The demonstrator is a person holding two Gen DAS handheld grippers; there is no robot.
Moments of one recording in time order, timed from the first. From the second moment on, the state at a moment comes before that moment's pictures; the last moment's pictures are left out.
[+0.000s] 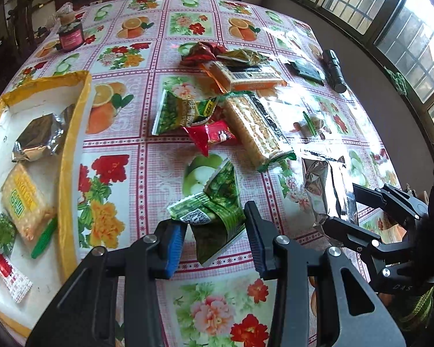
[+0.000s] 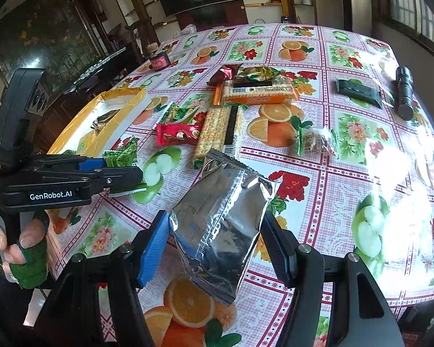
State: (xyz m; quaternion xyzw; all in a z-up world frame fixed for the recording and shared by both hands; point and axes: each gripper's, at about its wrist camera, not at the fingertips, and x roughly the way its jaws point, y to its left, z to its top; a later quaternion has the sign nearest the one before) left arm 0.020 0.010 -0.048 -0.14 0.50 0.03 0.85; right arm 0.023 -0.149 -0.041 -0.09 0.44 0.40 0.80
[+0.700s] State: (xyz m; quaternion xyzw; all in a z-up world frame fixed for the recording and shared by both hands) left arm -0.054 0.060 0.013 -0.18 0.43 0.08 0.88; right arm -0.003 -0.100 -0.009 -0.09 0.40 0.46 0.79
